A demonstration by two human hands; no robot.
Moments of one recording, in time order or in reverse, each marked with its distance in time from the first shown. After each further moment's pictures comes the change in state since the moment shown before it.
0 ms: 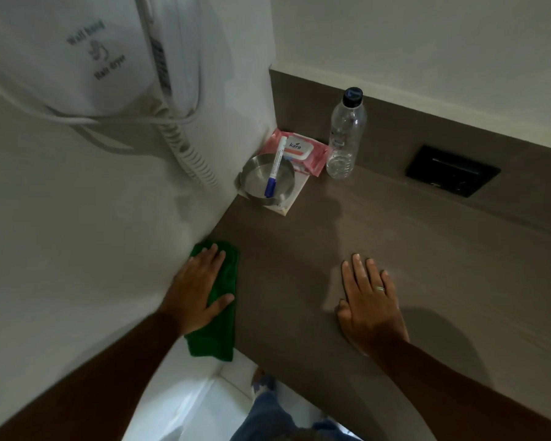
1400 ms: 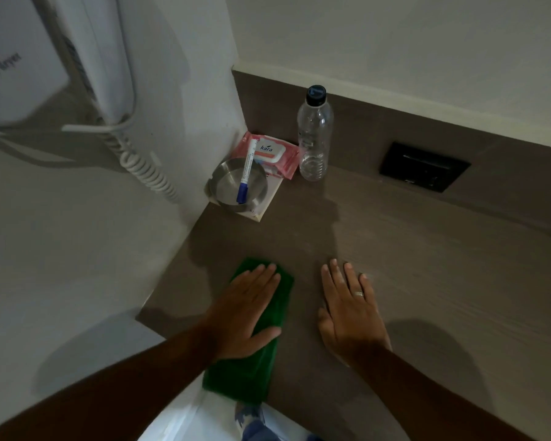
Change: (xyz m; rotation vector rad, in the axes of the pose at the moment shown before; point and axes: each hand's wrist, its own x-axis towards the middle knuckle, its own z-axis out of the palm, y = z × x) left_hand 0.026 0.119 0.004 -0.030 -0.009 0.457; right_hand -0.004 0.002 -0.007 0.151 0.009 -0.033
